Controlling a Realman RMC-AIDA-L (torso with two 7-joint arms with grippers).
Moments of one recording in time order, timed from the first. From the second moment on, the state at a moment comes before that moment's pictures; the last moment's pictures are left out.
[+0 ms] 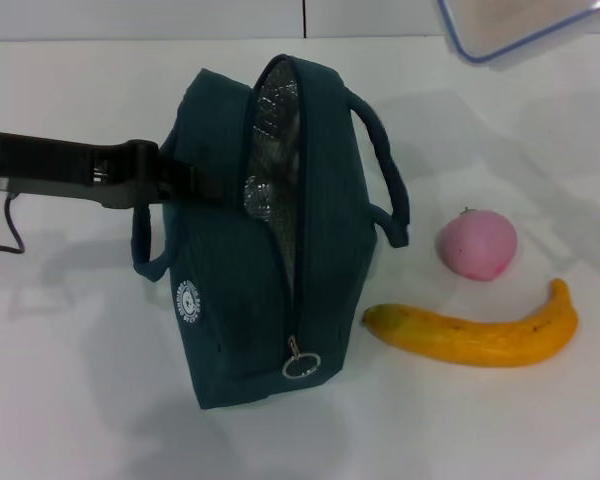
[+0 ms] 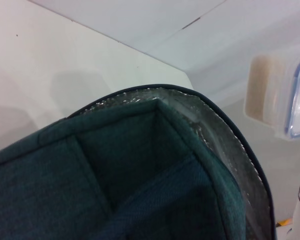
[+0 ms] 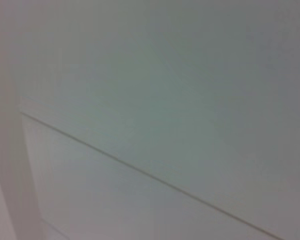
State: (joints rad) left arm -0.51 -2.02 0.82 1.05 1.98 1.80 -2.58; right arm 0.63 2.02 -0.68 -0.13 -0.99 -1.73 1.78
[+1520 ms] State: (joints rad) left arm -0.56 -2.04 0.76 0.98 1.95 1.79 -2.50; right arm 0.82 2.03 -1.01 0.00 -1.02 -1.56 1.71
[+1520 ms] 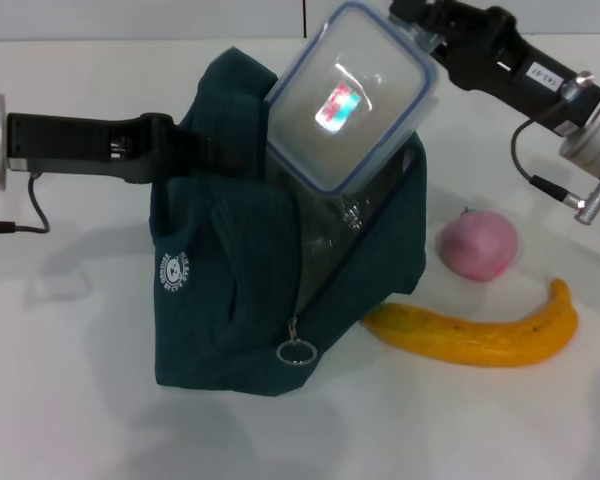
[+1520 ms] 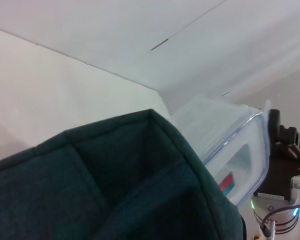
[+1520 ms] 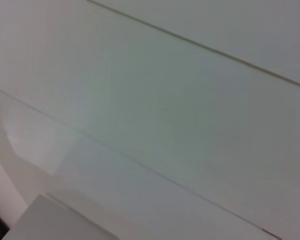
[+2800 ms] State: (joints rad) left arm -0.56 -2.04 0.77 0.97 1.95 1.79 -2.48; right arm 0.73 1.97 -1.17 -0.49 -1.19 -1.55 1.73
